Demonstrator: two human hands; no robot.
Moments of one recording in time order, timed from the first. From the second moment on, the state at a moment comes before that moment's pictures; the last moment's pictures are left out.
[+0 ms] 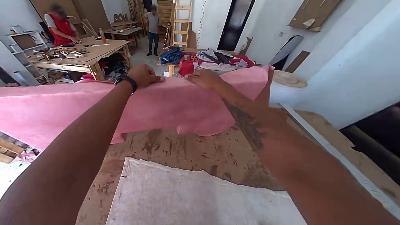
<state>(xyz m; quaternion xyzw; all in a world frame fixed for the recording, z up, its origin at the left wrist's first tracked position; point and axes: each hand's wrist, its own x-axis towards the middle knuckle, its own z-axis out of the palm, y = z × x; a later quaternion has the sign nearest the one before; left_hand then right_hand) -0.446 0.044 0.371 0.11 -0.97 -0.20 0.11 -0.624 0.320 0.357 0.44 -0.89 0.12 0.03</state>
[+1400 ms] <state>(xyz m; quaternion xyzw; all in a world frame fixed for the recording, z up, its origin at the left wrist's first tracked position) -0.209 0.342 0.092 -0.08 -0.97 -0.23 -0.07 -0.312 0.559 0.051 -0.16 -0.55 0.81 -0.11</state>
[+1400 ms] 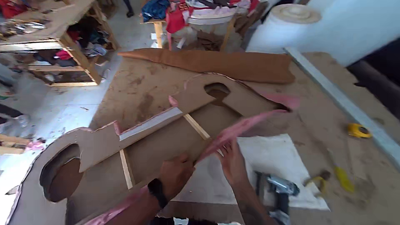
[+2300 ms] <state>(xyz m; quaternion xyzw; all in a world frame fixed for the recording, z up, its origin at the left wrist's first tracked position) -0.205 0.407 -0.047 -0.20 -0.98 0.01 -0.01 -0.287 0.554 -0.051 -0.02 -0.85 0.35 -0.40</state>
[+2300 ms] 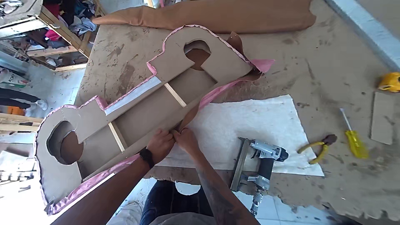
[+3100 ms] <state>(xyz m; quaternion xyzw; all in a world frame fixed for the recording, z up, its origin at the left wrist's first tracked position) -0.221 0.408 -0.066 -0.24 -0.94 -0.24 0.05 -0.240 0.583 -0.118 0.09 -0.73 0.67 -0.11</state>
